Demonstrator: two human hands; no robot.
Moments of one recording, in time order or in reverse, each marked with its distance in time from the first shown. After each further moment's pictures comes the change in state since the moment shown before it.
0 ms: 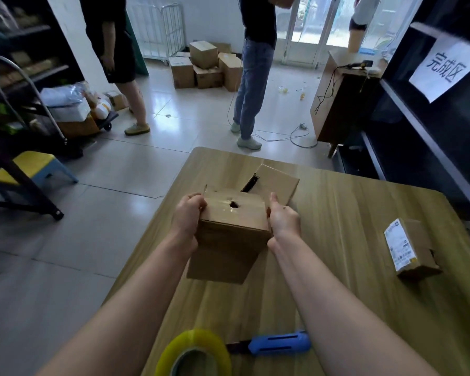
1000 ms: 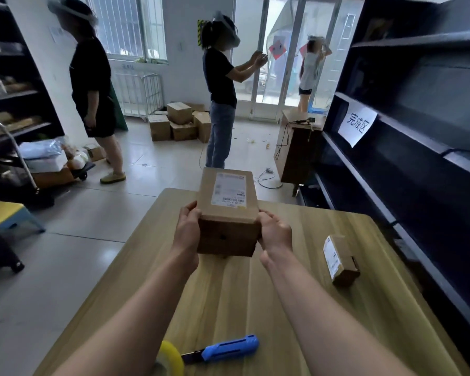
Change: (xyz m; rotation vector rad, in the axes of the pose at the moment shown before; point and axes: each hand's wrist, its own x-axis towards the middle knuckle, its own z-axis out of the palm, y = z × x) left_hand -0.106 0.004 0.085 -0.009 -0.086 0.269; right_hand -0.094 -0.054 -0.116 0.291 -0.083 -0.221
